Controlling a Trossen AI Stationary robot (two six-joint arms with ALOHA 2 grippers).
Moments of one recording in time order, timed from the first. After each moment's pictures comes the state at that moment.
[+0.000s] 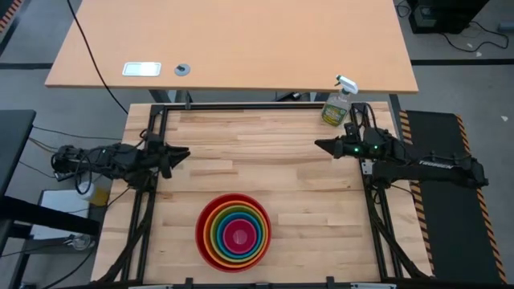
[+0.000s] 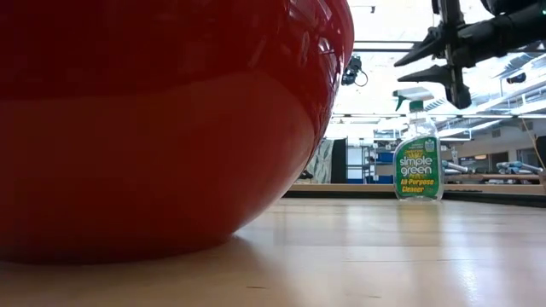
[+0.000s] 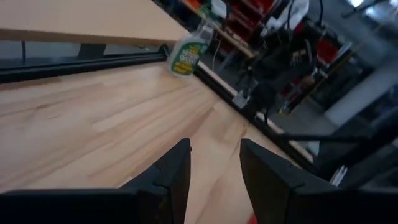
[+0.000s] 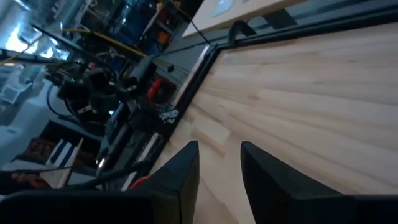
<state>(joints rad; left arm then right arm) -0.19 0.20 0.45 -0.45 -0.53 -0.71 -0.25 0.52 0.42 -0.14 0.08 0.95</state>
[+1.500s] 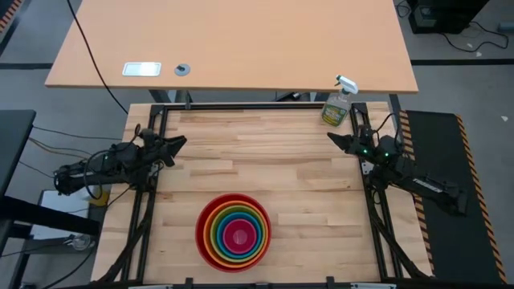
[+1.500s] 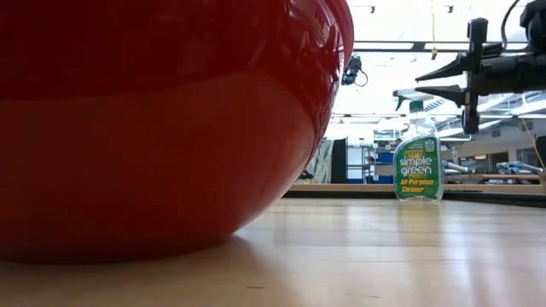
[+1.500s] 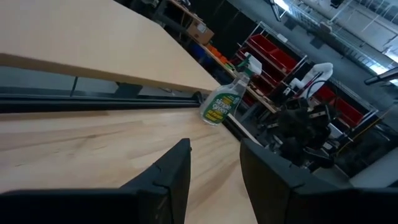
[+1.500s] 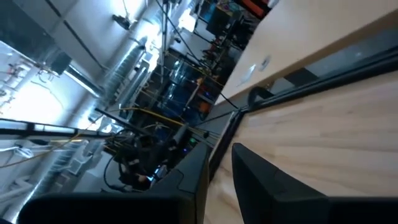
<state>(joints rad) 0.08 0.02 0.29 -0.32 -0.50 -0.69 -0.52 0.06 0.08 0.06 -0.03 1.04</state>
